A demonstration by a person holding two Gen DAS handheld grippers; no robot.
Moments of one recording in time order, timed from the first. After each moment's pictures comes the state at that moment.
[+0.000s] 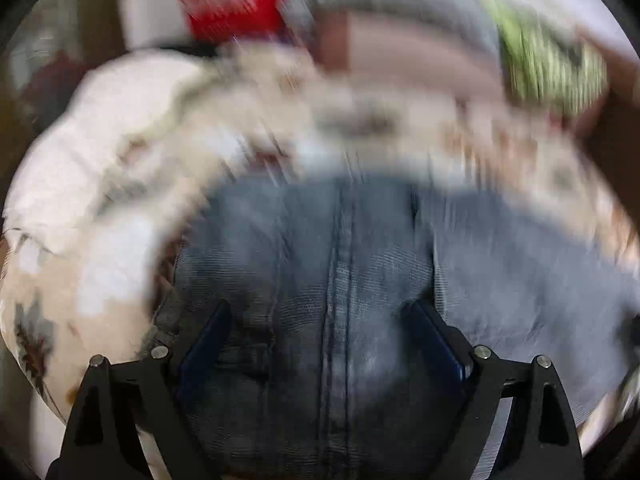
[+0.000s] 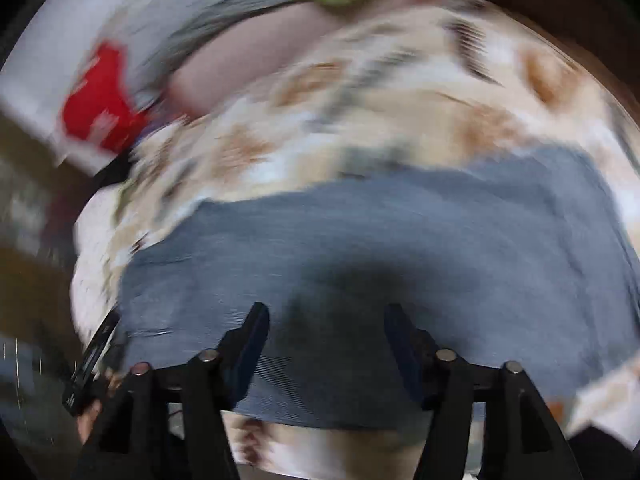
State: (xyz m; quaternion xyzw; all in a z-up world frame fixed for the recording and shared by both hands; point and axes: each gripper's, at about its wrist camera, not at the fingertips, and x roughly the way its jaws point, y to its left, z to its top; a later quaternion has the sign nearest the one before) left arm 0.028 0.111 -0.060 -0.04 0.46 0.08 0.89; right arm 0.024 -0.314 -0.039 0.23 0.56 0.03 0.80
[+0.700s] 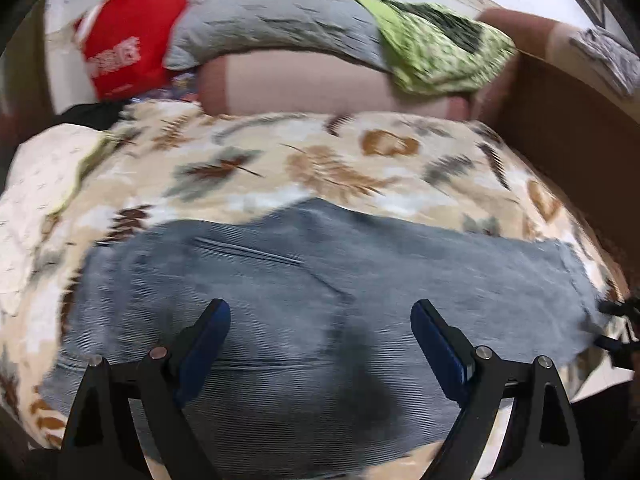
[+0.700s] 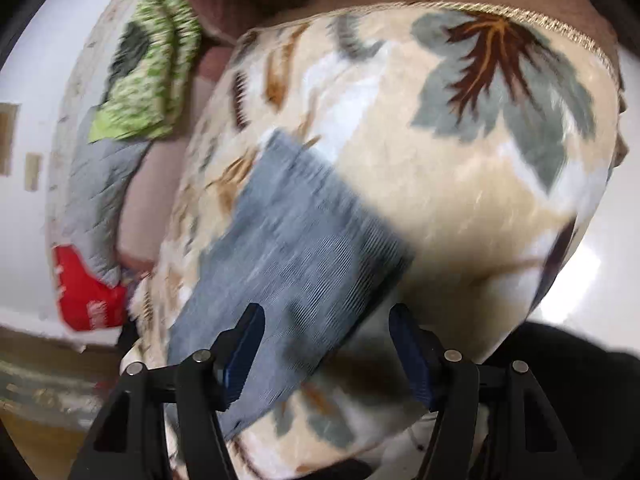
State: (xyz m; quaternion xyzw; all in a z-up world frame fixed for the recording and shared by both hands) left arm 0.023 -0.024 -0.014 -0.01 0.40 -0.06 0.91; right arm -0.059 -0.462 -0.067 0.49 0.45 -0.10 0.74
